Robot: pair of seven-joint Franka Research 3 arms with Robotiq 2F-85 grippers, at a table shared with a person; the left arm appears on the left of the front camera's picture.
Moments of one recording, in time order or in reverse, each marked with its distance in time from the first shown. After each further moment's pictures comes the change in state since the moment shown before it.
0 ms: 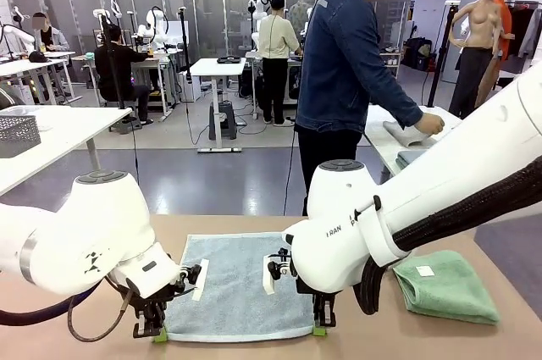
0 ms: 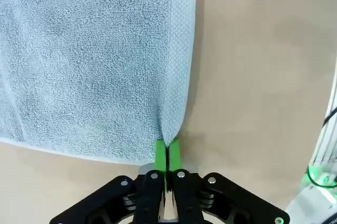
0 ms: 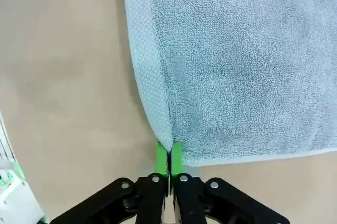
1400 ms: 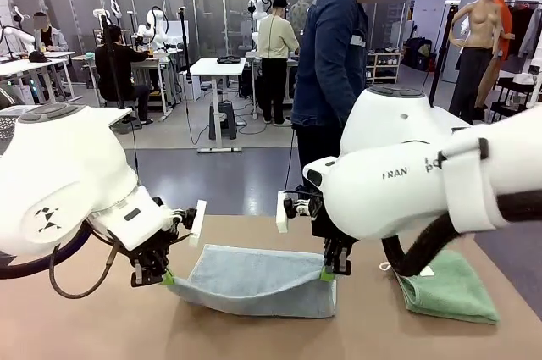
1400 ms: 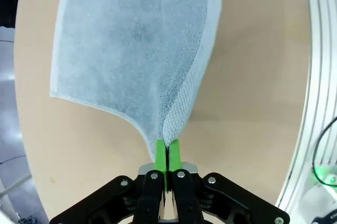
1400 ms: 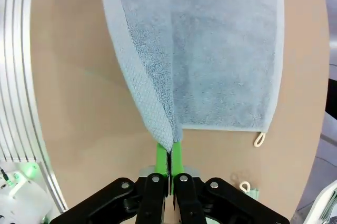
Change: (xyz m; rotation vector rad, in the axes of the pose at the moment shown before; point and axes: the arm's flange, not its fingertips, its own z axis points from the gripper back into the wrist) left arm 0.019 -0.012 0.117 0.205 -0.098 -0.047; right arm -0.021 0.019 0.125 -0.162 -0.119 -0.052
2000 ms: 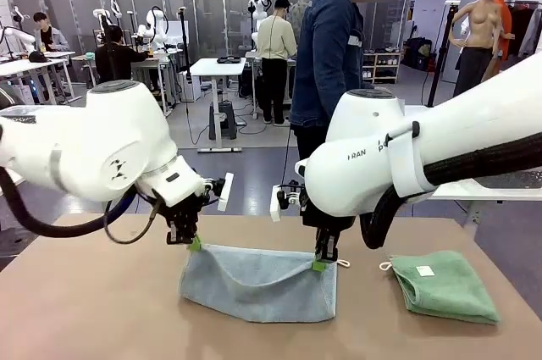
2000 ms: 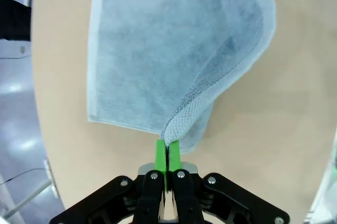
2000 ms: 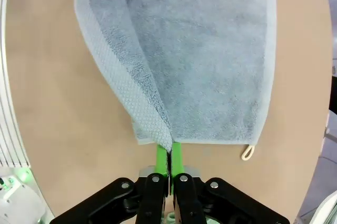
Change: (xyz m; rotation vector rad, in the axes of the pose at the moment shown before) left arm 0.031 0.098 -0.024 -0.029 0.003 -0.060; right arm 0.009 -0.052 -0.027 0.041 0.010 -0.035
